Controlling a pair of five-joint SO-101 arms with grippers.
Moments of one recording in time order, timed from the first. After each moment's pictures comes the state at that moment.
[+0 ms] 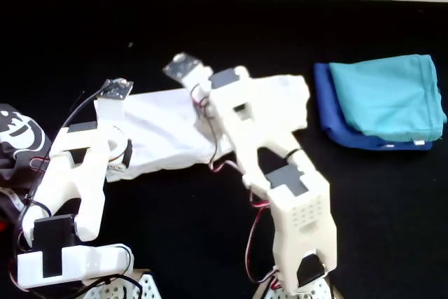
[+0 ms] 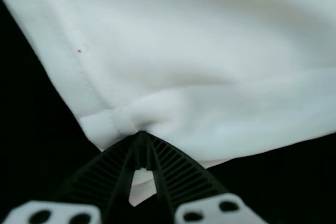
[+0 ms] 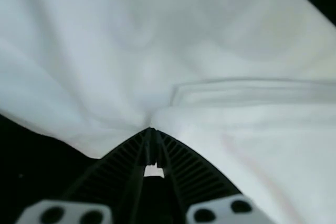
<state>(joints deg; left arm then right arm) -18.0 -1.1 45.8 42.5 -19.4 -31.1 28.9 -16.4 74.8 23.3</state>
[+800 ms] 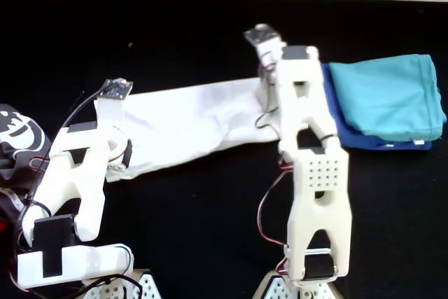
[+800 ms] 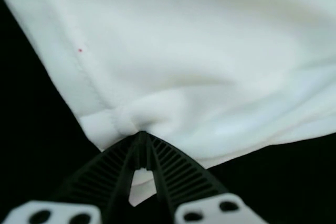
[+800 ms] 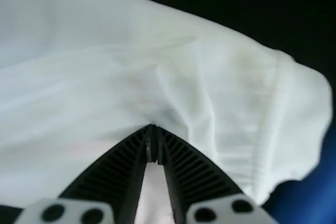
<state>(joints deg) -18.0 -1.1 45.8 42.5 -19.4 -8.5 50.2 -45.8 82.5 23.3</state>
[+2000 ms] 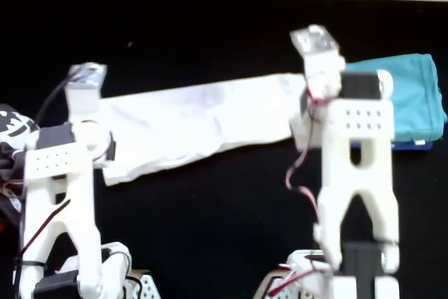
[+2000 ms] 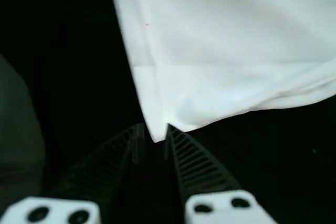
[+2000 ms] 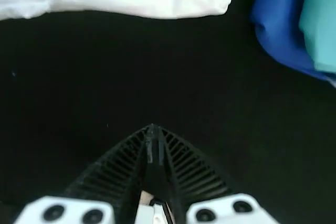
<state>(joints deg) -22.1 -29.8 44.3 59.4 -14.7 -4.4 -17.0 3.8 100.4 18.2</state>
